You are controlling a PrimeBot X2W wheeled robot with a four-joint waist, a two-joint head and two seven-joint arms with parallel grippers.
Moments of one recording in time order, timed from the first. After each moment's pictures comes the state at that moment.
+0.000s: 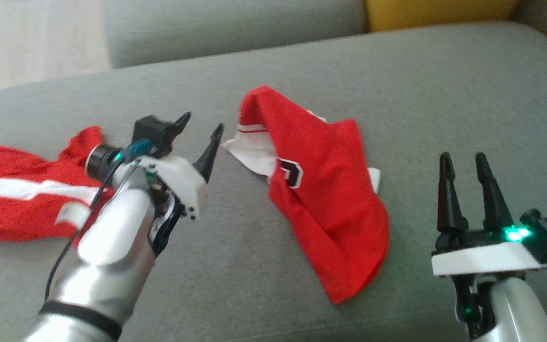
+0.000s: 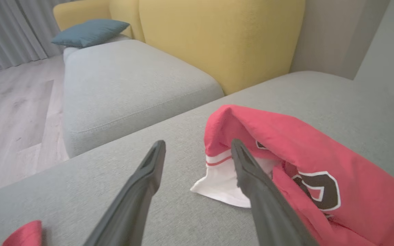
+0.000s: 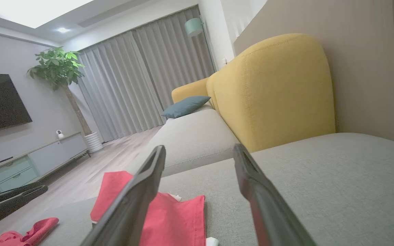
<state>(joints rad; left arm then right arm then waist) -0.66 0.15 -0.59 0.76 -0.35 -0.09 -0.16 -0.08 -0.04 0.06 0.14 0.34 0.13 -0.25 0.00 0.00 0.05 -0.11</state>
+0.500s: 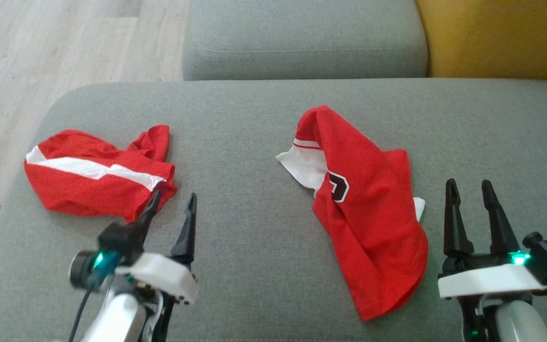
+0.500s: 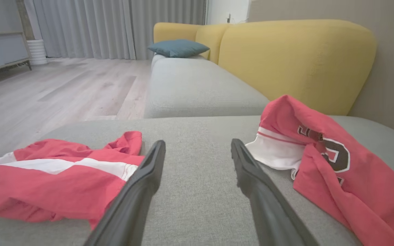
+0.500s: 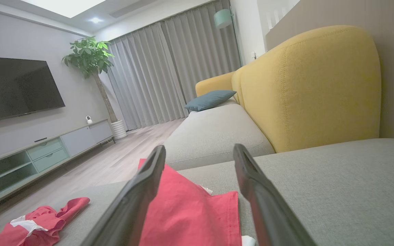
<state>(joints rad) -0.17 0.20 -0.46 0.31 -0.37 0.12 -0.25 -0.01 -0.04 0.03 0.15 0.30 0.13 -0.25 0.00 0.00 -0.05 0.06</state>
